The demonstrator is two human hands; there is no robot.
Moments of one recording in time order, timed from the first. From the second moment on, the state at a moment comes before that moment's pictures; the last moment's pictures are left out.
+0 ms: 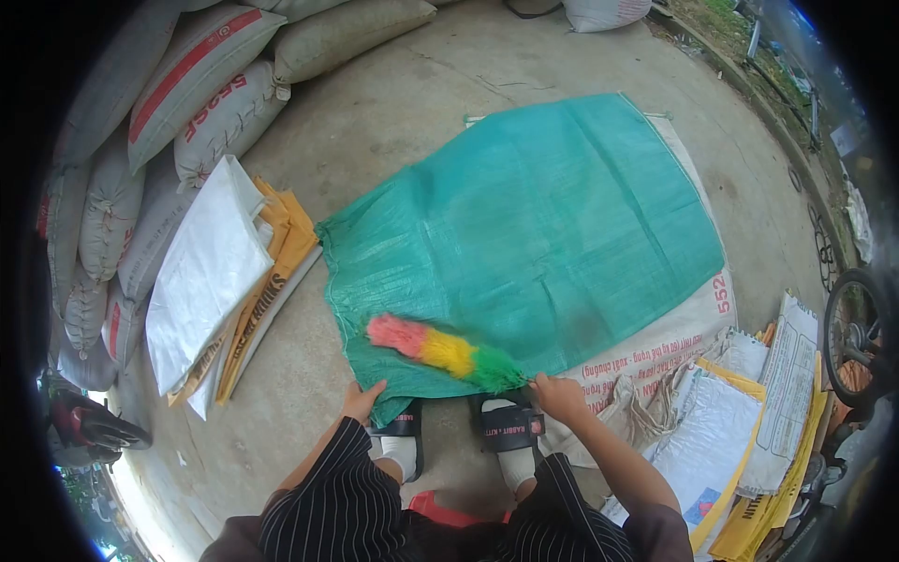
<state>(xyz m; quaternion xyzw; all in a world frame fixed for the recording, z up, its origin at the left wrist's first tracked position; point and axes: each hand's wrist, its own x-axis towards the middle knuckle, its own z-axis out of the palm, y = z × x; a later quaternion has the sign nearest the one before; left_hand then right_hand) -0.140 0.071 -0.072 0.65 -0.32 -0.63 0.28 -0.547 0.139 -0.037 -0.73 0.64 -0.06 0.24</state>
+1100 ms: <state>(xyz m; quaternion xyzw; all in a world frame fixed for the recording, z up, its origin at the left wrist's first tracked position) -0.121 -0.058 -0.073 0.82 -0.38 -0.41 0.15 -0.575 0.141 -0.053 -0.61 0.73 -0.21 0.23</state>
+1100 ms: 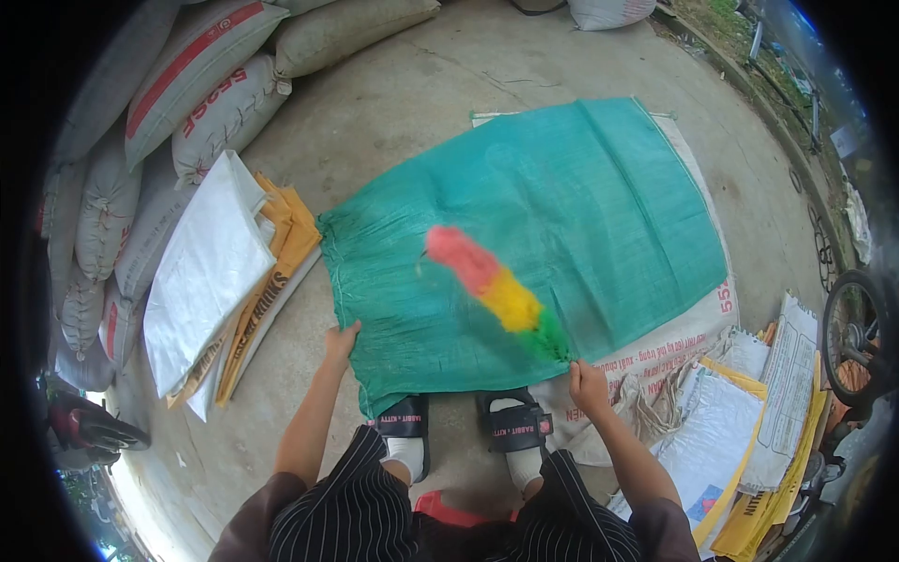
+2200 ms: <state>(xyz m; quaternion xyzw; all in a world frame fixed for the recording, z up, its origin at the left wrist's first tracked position) -0.086 -0.053 -0.033 0.76 -0.62 -0.19 0.02 -0.776 0.207 -0.065 -0.14 0.98 -0.13 0.01</state>
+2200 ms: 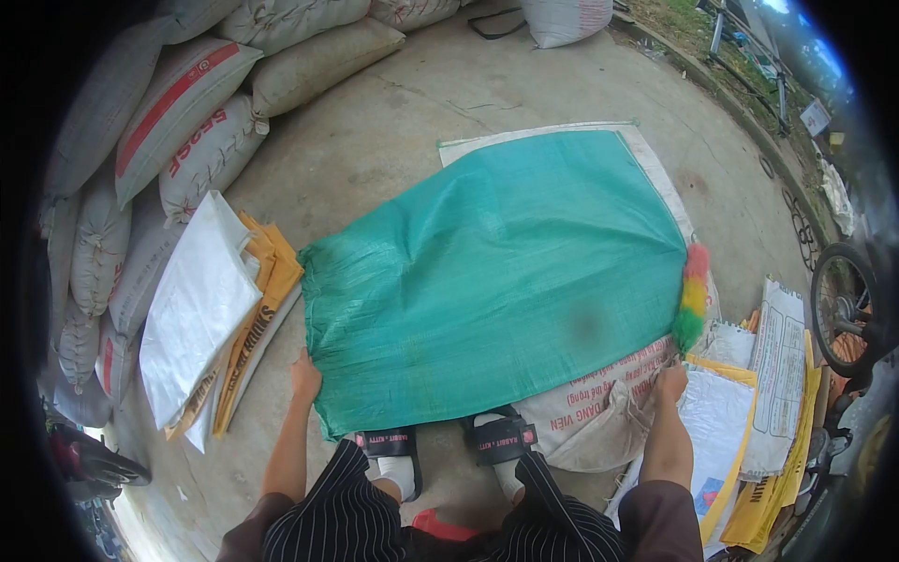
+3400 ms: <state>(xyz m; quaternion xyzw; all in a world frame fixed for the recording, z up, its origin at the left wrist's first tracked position) -0.076 -0.005 -0.082 0.91 -0.27 -0.20 0.23 -0.633 -0.013 -0.056 -0.51 0.85 -0.04 0.06</state>
